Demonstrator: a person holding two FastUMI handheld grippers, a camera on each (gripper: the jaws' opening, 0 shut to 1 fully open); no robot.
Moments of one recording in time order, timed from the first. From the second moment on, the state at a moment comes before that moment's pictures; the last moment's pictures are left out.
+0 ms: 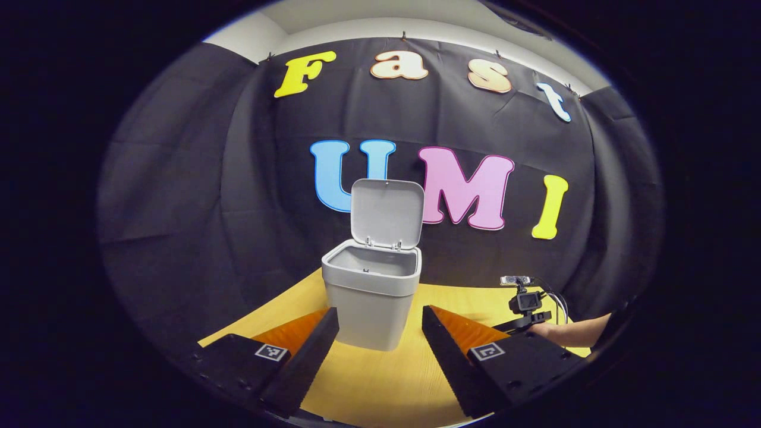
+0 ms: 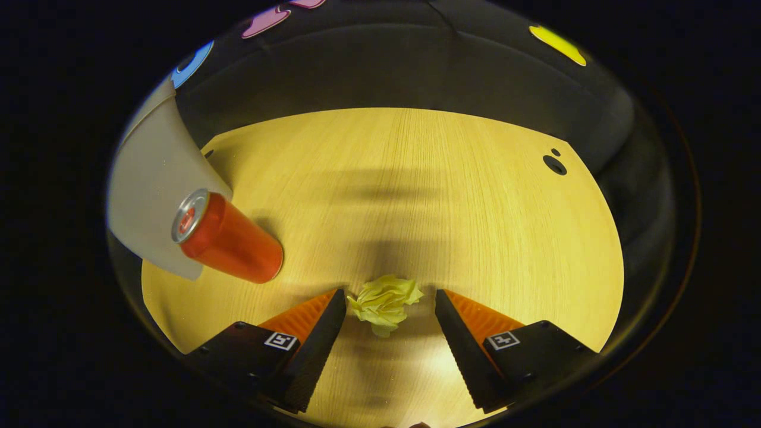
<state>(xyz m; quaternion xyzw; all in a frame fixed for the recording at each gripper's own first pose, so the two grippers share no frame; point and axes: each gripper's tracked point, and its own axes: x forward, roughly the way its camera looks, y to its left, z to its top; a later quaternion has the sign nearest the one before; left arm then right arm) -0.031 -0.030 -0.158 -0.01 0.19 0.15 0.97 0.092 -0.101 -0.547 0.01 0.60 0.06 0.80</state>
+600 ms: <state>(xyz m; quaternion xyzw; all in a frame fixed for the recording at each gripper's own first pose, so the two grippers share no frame) -0.015 -0.049 -0.151 0.04 0.18 0.12 0.97 0.089 -0.102 -0.548 -0.01 0.60 0.06 0.80</state>
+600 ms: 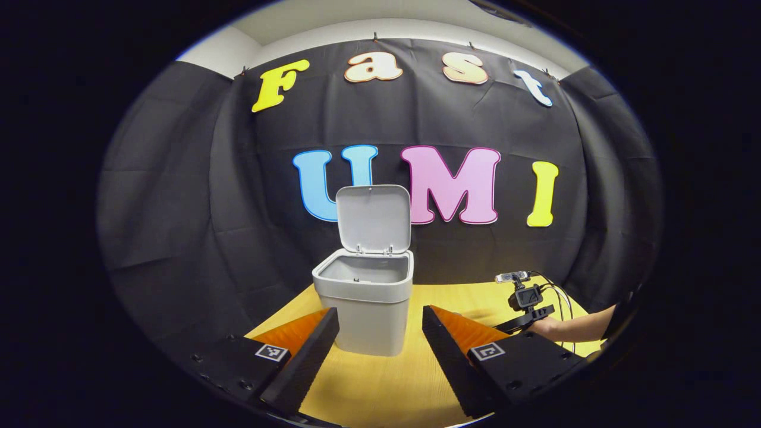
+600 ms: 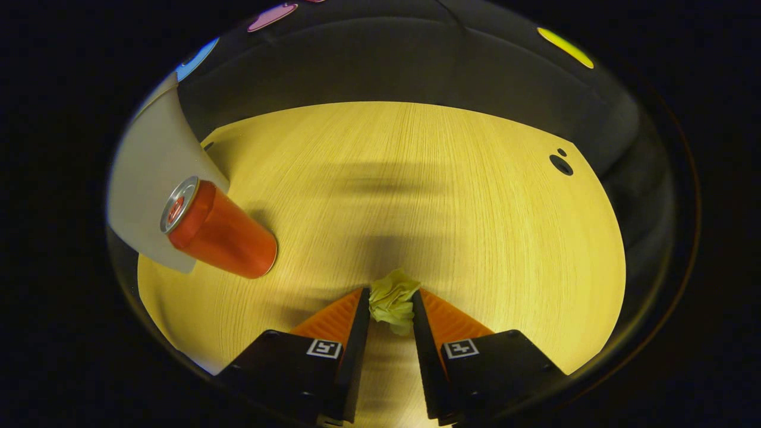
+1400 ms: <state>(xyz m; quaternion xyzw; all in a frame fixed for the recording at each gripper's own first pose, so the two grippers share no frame) -0.024 -0.061 -0.185 0.02 0.20 0.07 0.98 0.181 -0.054 -0.313 -0.04 0.40 0.17 0.90</state>
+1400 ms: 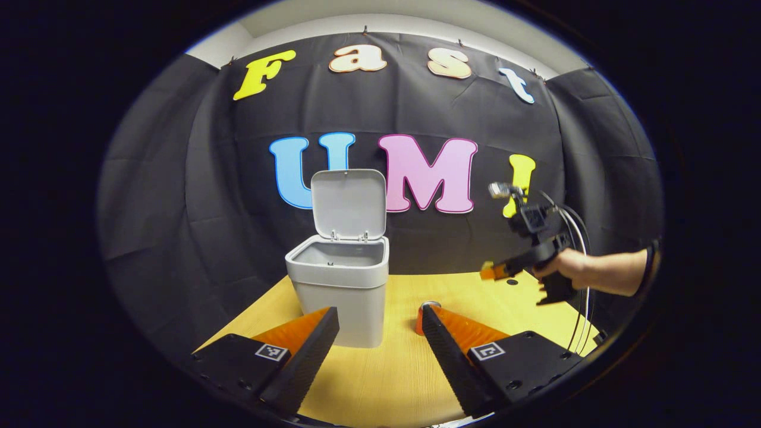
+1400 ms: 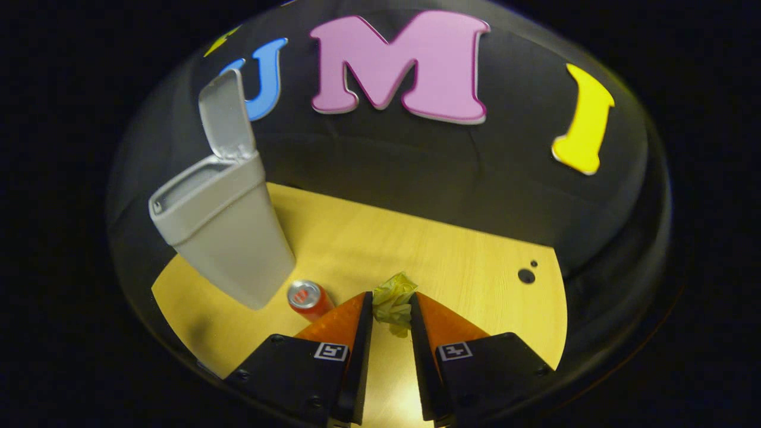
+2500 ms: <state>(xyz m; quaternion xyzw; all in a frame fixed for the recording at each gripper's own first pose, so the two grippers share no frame) -0.097 0.048 -0.159 0.04 0.18 0.19 0.96 0.190 0.287 -0.243 -0.06 0.34 0.38 0.85</state>
